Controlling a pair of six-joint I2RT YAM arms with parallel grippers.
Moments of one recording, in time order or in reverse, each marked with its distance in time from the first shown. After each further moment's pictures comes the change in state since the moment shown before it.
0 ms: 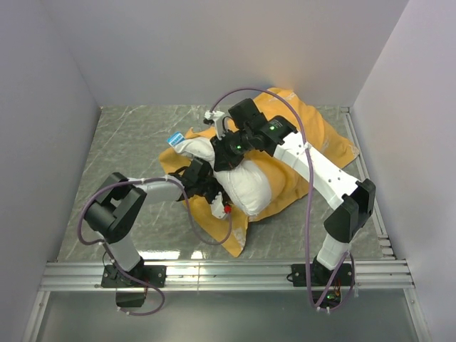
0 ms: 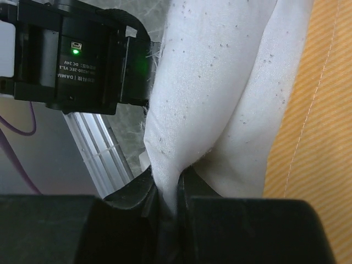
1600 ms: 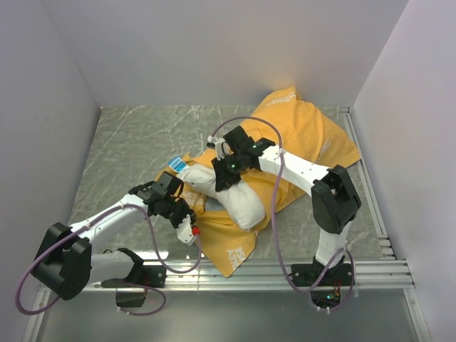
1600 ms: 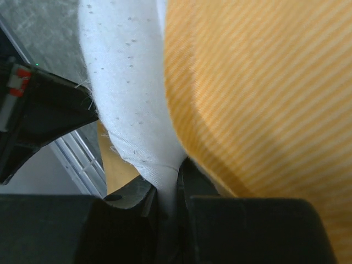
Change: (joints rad) left arm 0.105 -0.510 -0.202 -0.640 0.062 0.074; right arm -0.040 0.103 -0.344 0.280 0.014 0.156
